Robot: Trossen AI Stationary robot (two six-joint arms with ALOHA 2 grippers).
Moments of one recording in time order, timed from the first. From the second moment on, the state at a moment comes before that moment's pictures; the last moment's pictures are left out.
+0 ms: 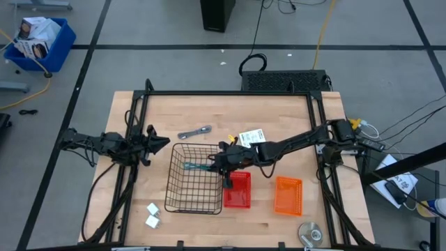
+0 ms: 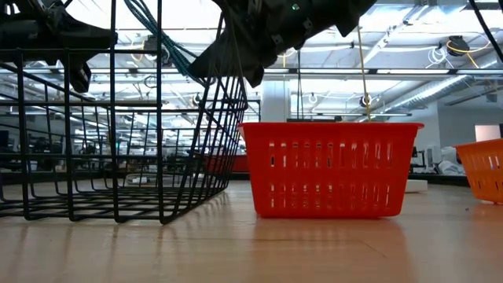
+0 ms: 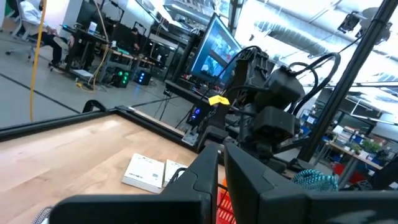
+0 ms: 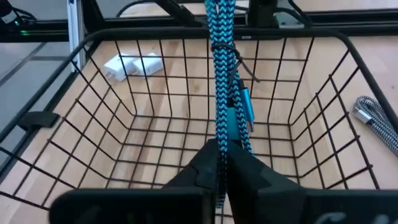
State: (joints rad) left arm -0.23 0.02 0.05 0.16 -0.37 -0.37; right arm 0.15 1.84 1.19 0.16 -0.01 0.11
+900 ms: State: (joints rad) left arm -0.23 0.02 0.08 0.13 -0.56 -0.22; right arm 0.27 1.79 1.19 0.35 -0.08 -0.04
